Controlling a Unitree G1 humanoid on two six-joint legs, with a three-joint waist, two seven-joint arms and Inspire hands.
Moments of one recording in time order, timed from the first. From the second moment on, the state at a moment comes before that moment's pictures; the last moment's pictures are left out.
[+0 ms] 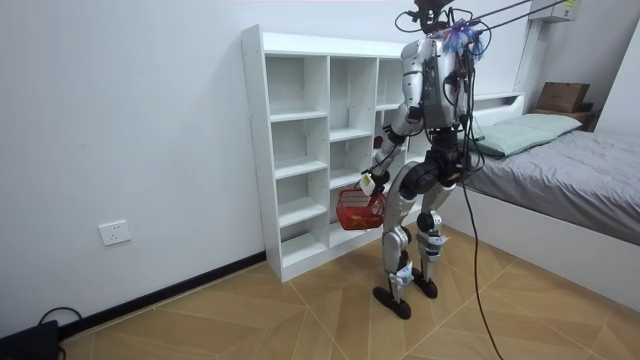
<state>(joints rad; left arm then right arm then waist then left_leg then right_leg) -0.03 0.21 -0.30 0.81 -0.22 -0.06 -0.09 -0.43 -0.35 0.17 0.80 -0.05 -0.18 -0.43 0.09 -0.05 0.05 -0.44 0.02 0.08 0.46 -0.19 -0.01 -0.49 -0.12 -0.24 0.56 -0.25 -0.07</state>
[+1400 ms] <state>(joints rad) -0.11 0.18 -0.32 0.88 -0.22 -0.04 -0.09 -0.46 -0.35 0.18 0.78 0.07 -0.11 -0.43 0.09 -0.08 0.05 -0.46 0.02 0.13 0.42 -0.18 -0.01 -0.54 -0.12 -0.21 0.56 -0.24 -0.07</state>
